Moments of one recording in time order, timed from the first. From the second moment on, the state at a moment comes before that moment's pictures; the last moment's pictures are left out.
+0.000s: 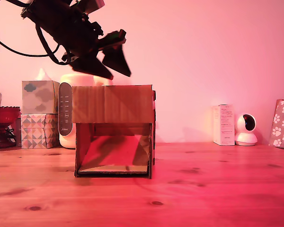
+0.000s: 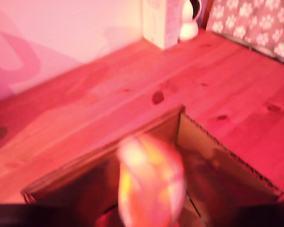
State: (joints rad) arm -0.50 1.60 1.15 -0.02 0.17 0.06
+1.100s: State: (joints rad) arm -0.48 1.26 0.90 -0.04 0.24 -0.01
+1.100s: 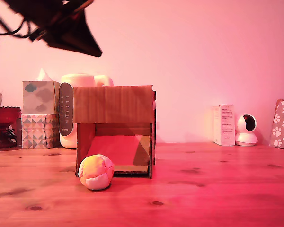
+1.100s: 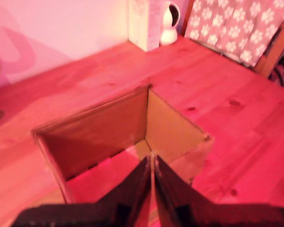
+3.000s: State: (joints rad) arm -0.50 1.11 0.35 0.27 0.28 -0.14
